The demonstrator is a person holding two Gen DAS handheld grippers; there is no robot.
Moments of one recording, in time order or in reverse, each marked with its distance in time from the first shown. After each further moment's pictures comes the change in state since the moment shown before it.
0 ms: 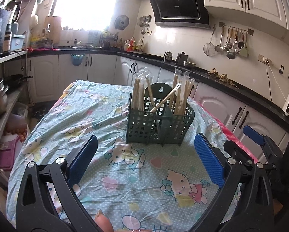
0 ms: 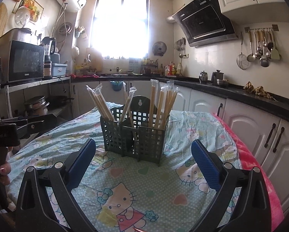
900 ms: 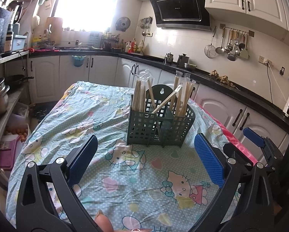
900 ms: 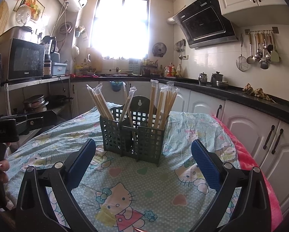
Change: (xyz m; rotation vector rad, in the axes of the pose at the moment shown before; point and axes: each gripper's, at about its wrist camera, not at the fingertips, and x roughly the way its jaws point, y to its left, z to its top) left arm -0.003 0.000 0.001 -0.003 -0.008 0.008; right arm 0.000 0.002 -0.006 -0.010 -0.003 -0.008
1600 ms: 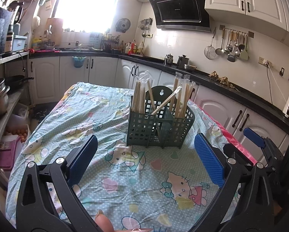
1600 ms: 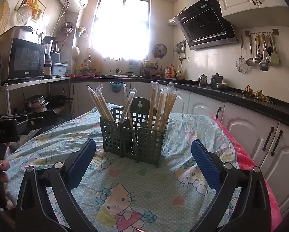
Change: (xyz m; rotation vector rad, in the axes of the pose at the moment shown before) left arm 0.000 0.000 0.002 0.000 -0.006 0.000; right arm -0.003 -0.001 0.002 -0.007 -0.006 0.000
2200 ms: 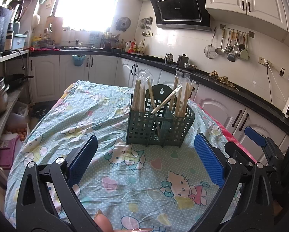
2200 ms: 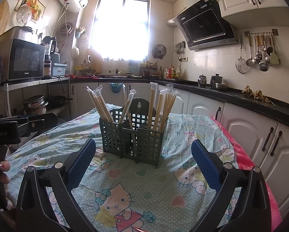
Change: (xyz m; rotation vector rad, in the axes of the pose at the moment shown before) left arm 0.000 0.000 -0.001 -0.009 0.006 -0.004; right arm -0.001 0.000 0.001 0.000 -0.003 -0.003
